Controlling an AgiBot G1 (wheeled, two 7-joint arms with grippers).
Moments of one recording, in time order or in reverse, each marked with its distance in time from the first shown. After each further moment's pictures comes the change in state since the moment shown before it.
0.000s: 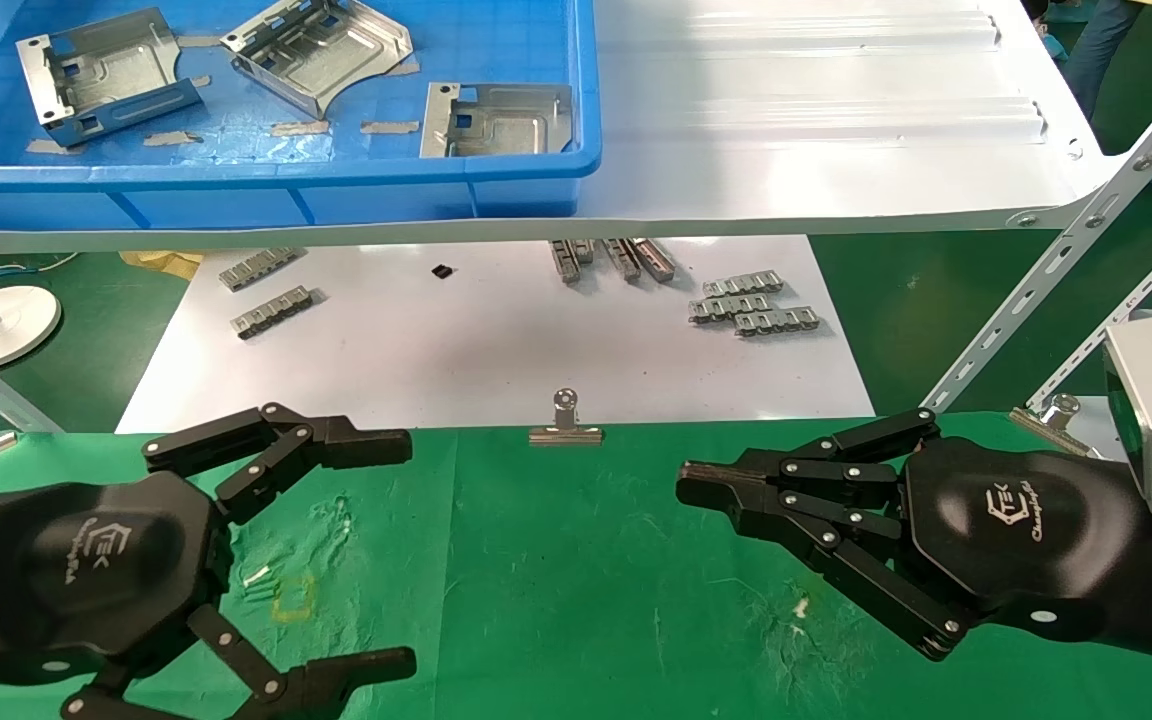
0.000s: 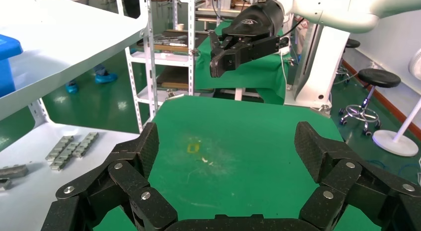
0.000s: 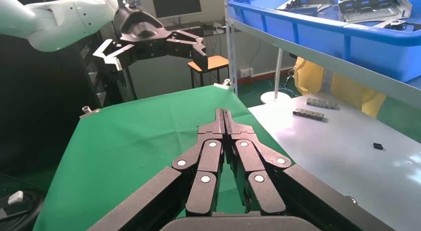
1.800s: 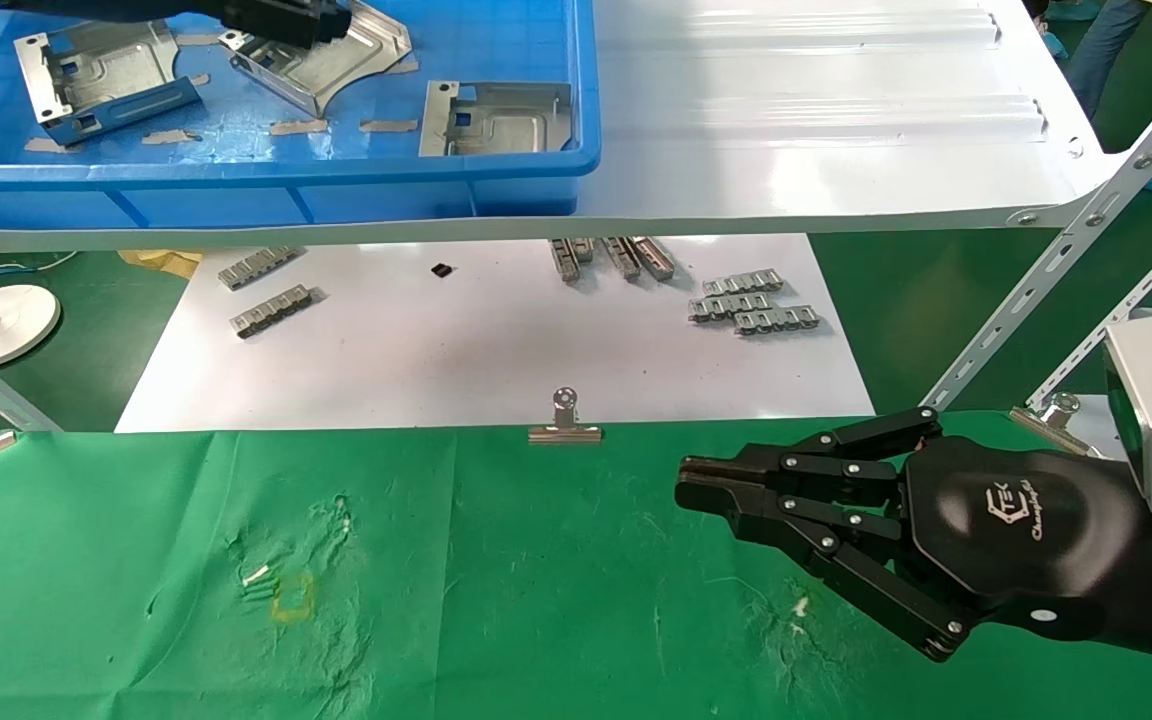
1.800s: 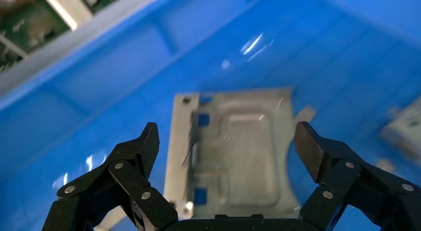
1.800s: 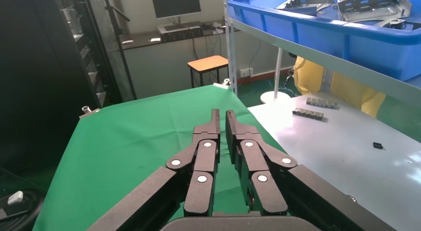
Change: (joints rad) left arm -1.048 0.515 0.379 0.935 0.915 -0.503 -0.250; right arm 0.000 0.000 0.000 0.000 0.000 0.000 0.000
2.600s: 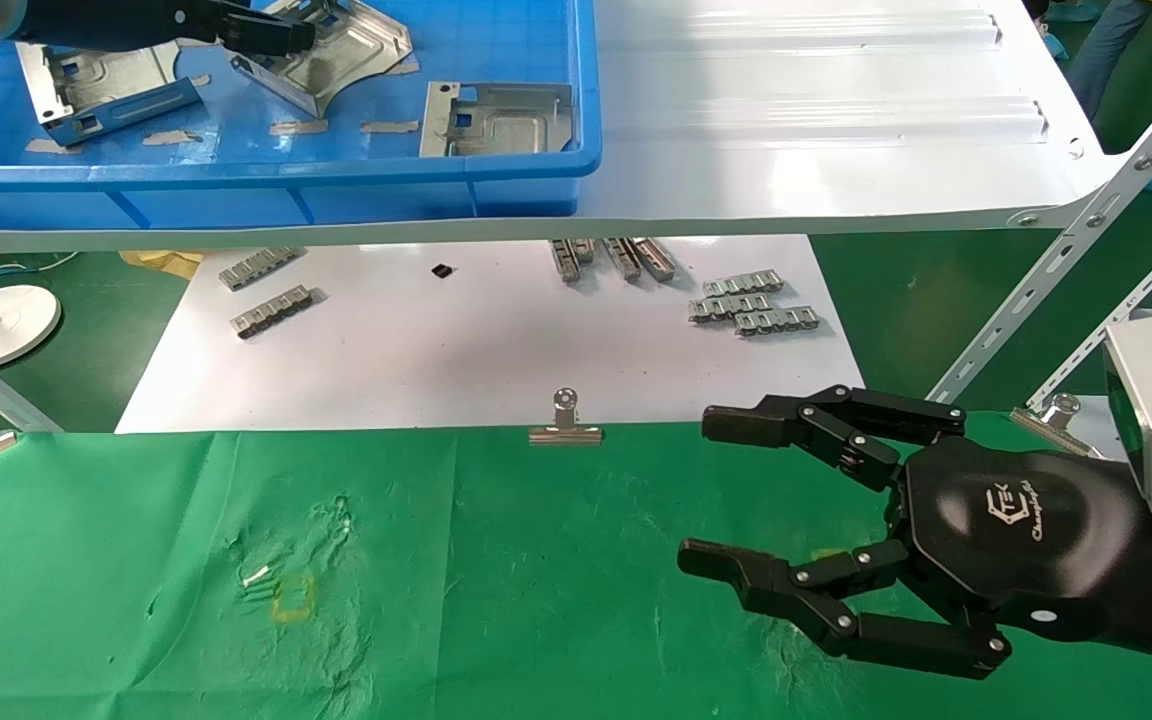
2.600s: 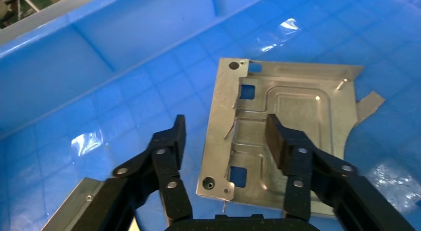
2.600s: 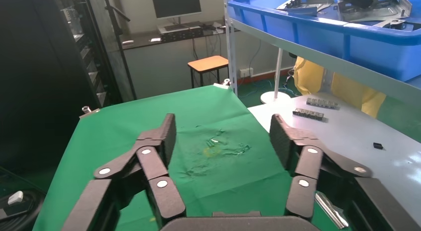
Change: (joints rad) left arm -0.078 0.100 0.033 0.287 0.062 -0.119 0.029; right arm 0.000 0.000 0.000 0.000 0.000 0.000 0.000
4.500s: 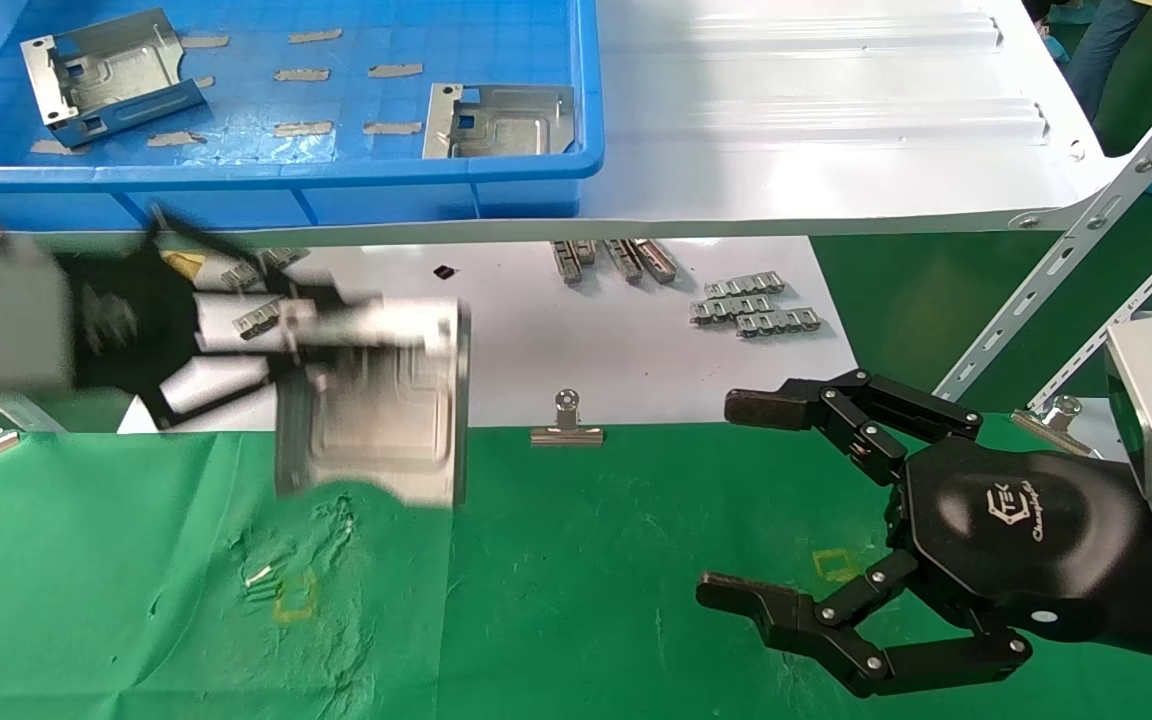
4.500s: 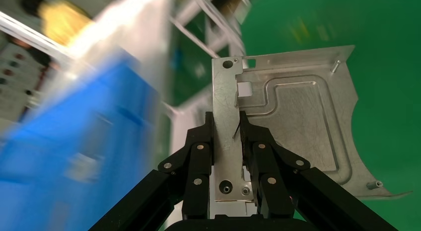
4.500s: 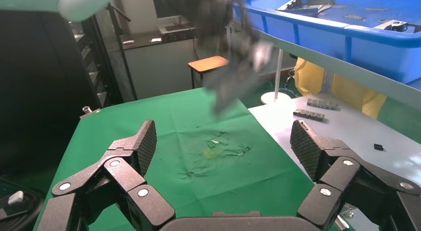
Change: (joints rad) left arm 0.544 -0.484 -0.165 -0.712 -0.569 0.647 0.906; right arm 0.000 0.000 0.000 0.000 0.000 0.000 0.000
